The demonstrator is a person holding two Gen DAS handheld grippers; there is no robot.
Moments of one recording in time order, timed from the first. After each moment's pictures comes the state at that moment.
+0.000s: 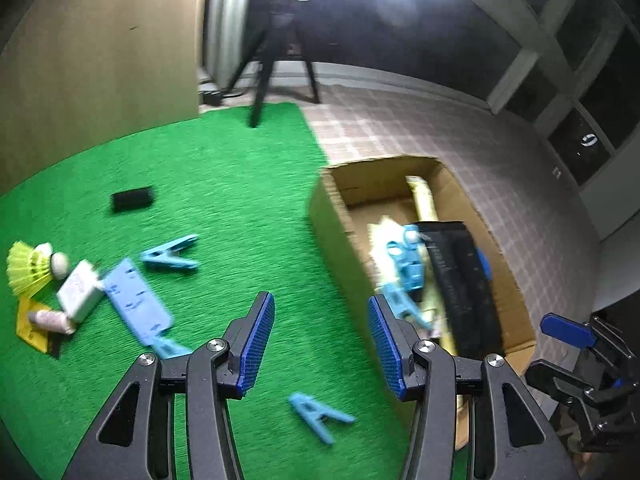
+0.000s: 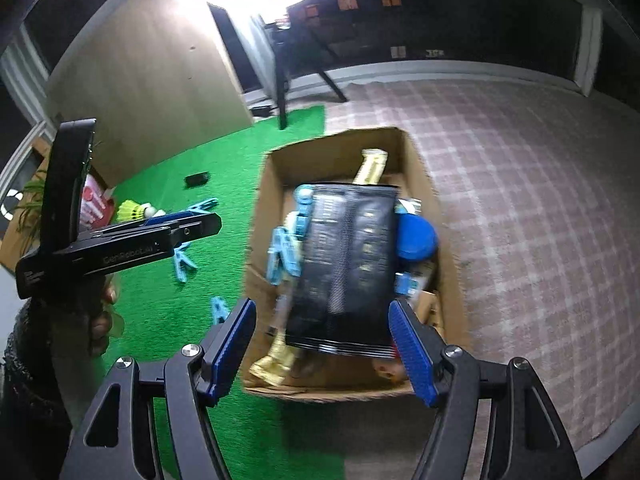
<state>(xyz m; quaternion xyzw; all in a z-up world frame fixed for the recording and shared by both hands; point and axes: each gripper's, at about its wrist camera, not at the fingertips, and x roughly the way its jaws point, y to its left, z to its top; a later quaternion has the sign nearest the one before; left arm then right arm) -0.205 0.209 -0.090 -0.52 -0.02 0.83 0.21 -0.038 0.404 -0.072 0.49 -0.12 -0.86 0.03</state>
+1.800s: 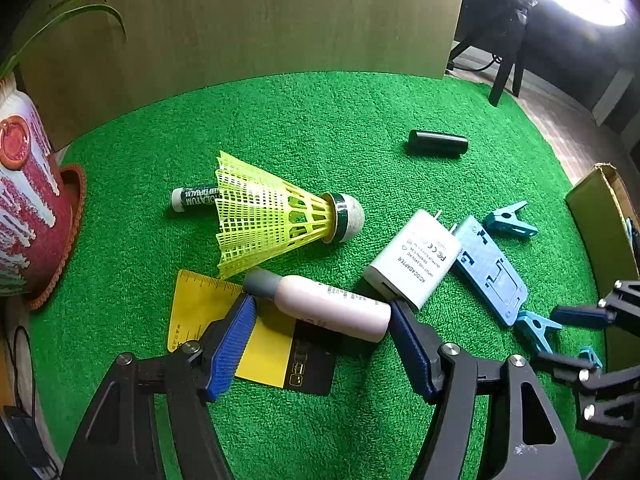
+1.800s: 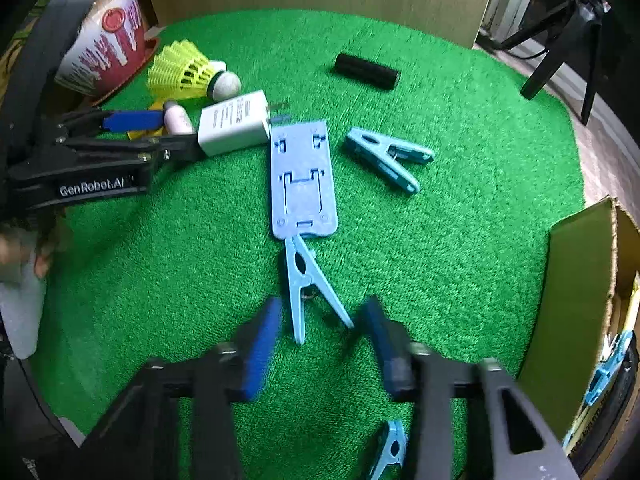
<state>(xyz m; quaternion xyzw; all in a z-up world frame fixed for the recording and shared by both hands) -0.258 -0.019 -0.169 -0.54 0.02 0.84 0.08 -0.171 0.182 -0.171 0.61 0.09 -0.77 0.16</state>
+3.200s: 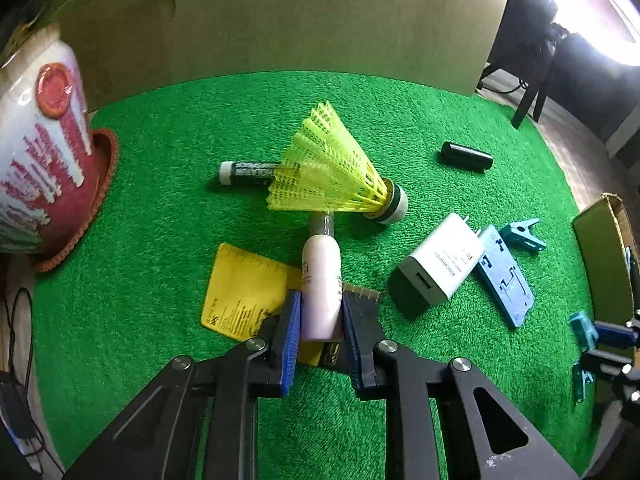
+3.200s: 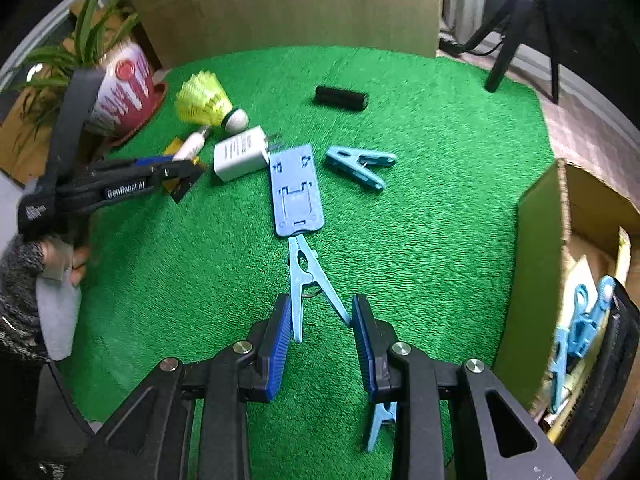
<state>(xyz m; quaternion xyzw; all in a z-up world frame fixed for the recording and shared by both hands) -0.252 -0.047 -0.166 -0.55 -0.03 0.84 0.04 -0.147 0.221 -0.130 0.58 0.01 -0.80 0.17</state>
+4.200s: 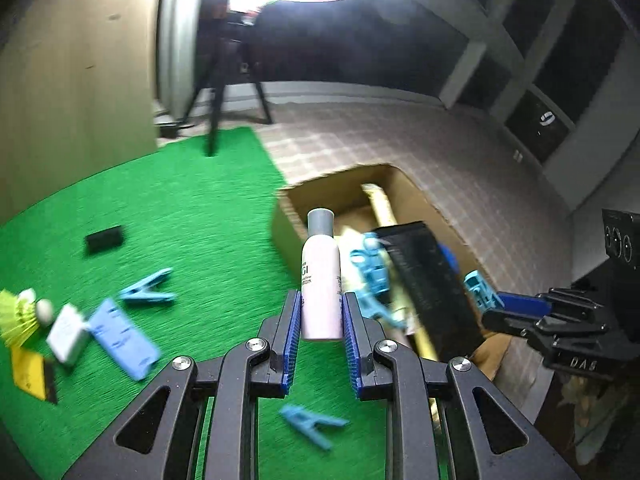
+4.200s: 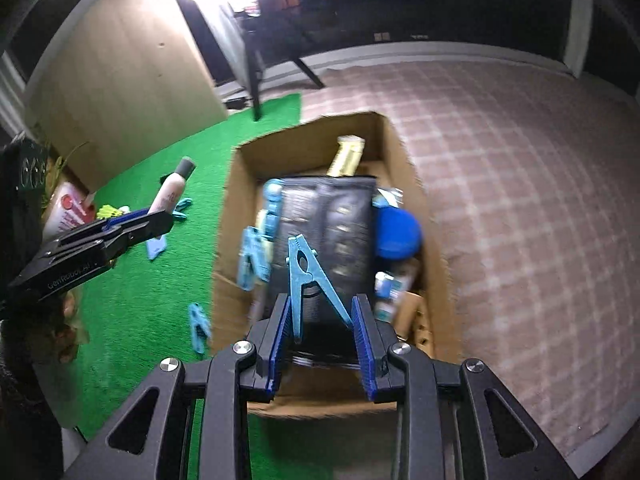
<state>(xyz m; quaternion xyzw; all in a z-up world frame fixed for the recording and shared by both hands) -0.203 0.232 -0.080 -0.48 0.01 0.83 0.30 -0.055 0.426 -0.088 0.52 -0.13 -0.84 0.00</state>
